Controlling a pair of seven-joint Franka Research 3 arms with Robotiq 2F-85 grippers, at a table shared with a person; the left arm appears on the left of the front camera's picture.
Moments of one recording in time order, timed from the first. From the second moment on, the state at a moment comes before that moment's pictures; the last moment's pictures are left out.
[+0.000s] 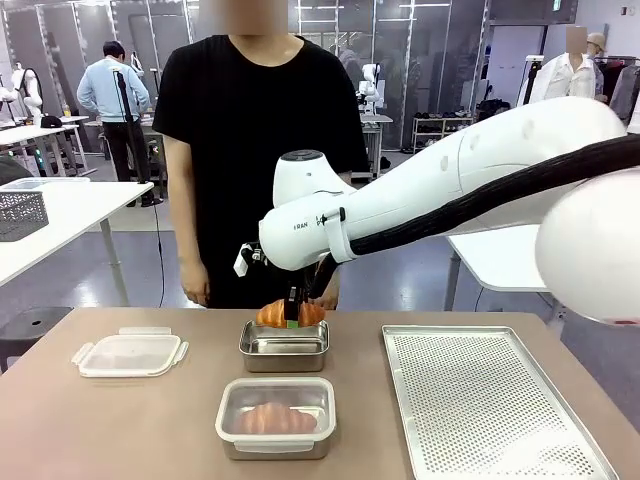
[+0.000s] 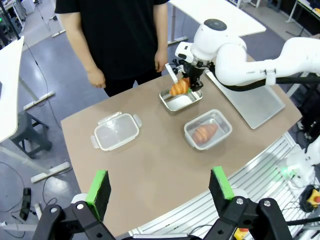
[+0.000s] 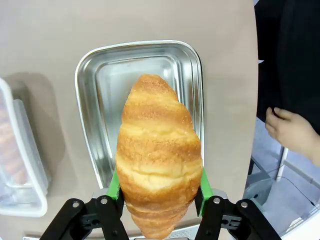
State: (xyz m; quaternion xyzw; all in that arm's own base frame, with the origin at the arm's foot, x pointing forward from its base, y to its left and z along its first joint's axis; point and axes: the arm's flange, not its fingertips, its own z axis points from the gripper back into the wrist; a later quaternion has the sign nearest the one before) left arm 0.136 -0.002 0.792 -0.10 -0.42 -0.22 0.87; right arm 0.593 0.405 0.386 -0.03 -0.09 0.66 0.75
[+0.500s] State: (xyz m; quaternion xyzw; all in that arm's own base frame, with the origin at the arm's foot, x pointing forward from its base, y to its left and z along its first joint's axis) left arm 0.136 -0.002 0.792 -0.10 -0.42 -0.22 0.87; right arm 0.602 0.409 0.367 -0.02 -0.07 0.66 0.75
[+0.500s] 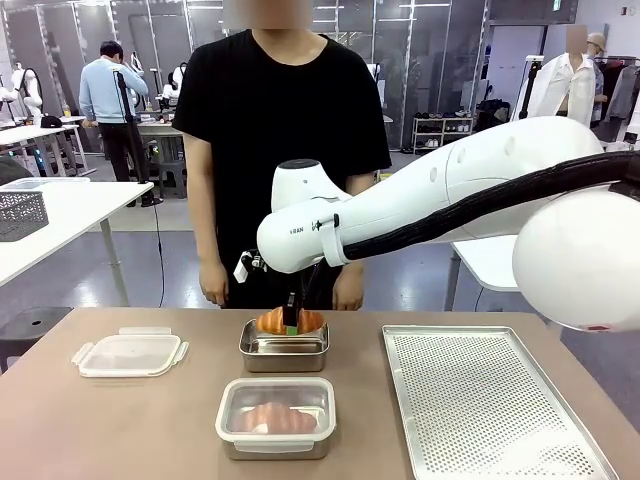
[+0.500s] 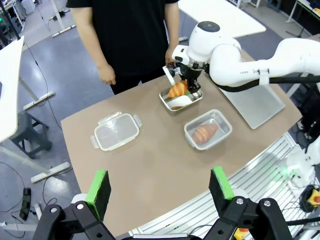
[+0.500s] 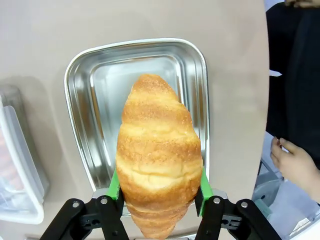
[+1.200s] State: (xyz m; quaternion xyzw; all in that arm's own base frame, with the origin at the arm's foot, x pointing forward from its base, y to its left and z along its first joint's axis) left arm 0.136 -0.002 0.792 -0.10 -0.42 -0.22 0.87; right arm 0.603 0.414 0.351 -0.01 -0.05 0.66 0.75
